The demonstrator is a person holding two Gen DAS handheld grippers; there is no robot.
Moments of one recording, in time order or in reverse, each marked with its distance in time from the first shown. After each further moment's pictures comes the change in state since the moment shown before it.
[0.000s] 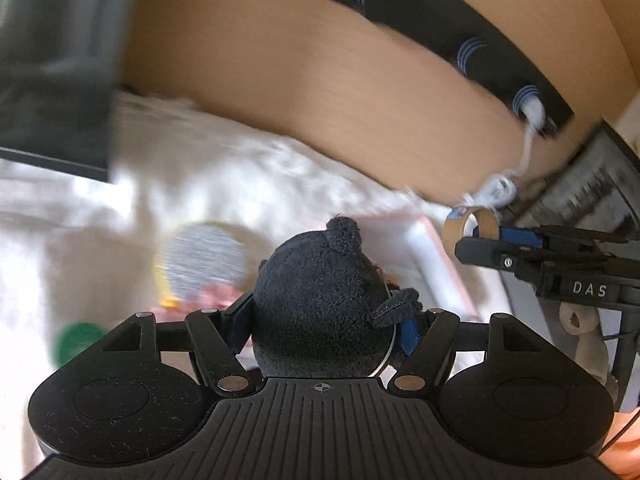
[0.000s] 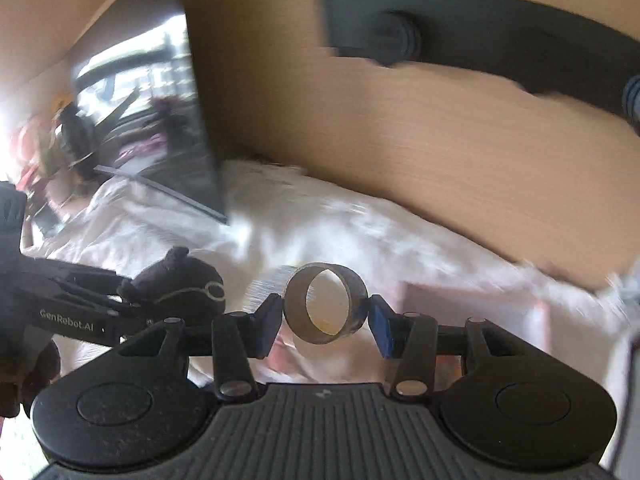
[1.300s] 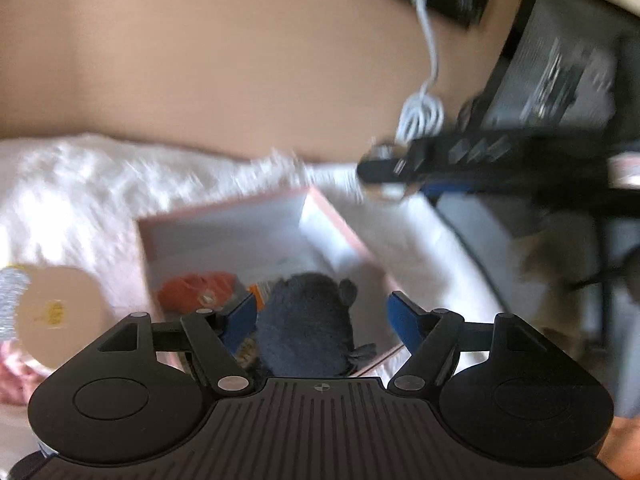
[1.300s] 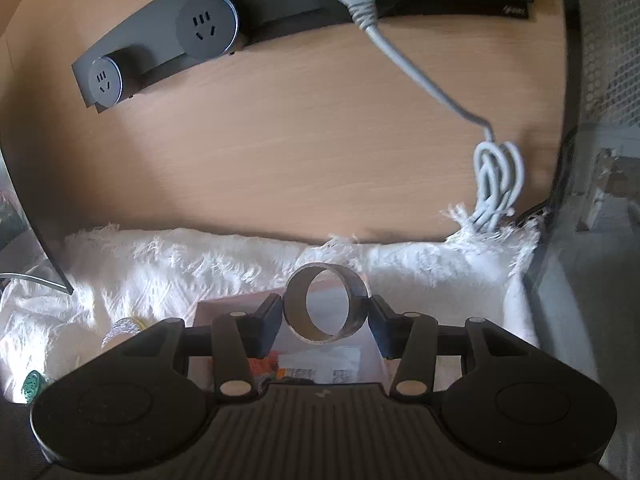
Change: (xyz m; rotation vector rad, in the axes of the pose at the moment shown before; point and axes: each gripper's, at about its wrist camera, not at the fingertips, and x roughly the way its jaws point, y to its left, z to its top) left arm 0.137 -0.135 -0.020 0.239 -0.086 -0.054; right arm 0.021 -0.153 -0.057 0.296 -0.143 -0.210
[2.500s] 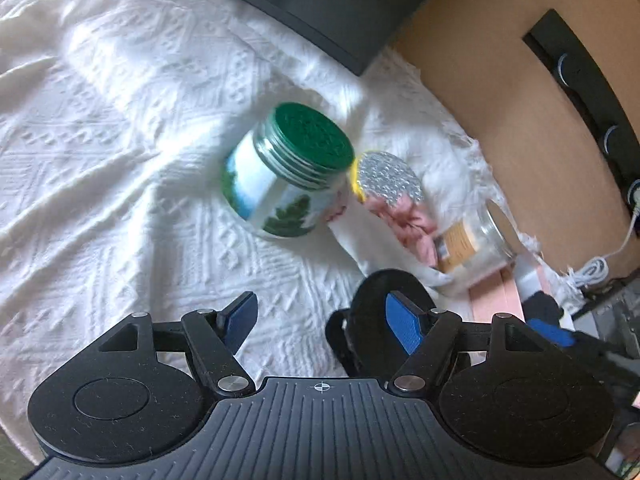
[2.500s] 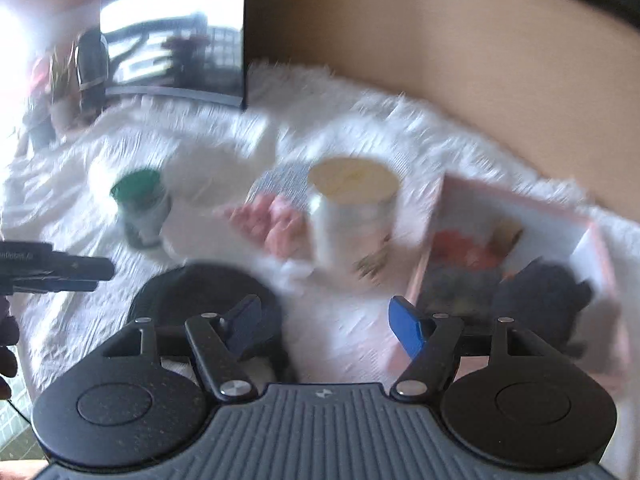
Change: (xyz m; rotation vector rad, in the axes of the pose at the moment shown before) left arm -0.174 0.205 -0.204 -0.673 -0.183 0.276; right arm 0.005 0.172 -0.142 -0.467 0.148 0.224
